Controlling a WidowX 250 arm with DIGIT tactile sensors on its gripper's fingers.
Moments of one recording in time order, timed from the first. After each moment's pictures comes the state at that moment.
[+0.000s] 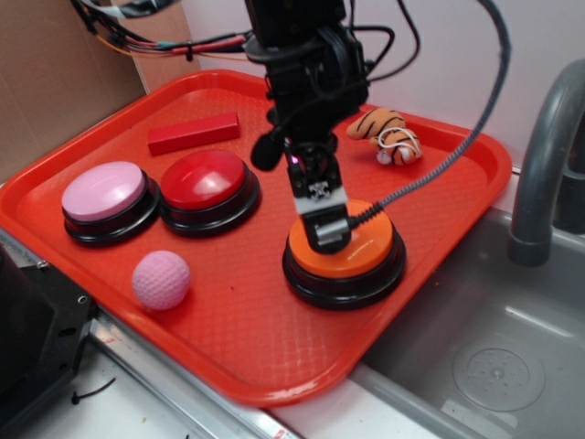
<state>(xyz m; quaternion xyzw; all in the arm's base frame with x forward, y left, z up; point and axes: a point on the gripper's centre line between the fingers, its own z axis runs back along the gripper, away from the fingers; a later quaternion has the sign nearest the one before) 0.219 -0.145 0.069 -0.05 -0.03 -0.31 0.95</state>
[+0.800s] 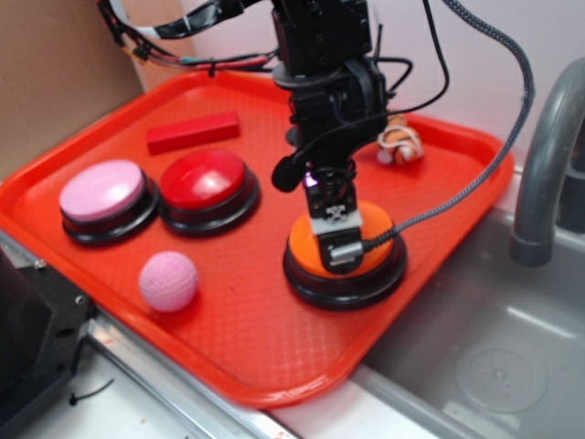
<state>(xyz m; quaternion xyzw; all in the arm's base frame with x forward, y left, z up) 0.224 -0.147 0.054 -0.03 -0.01 -0.31 0.95</state>
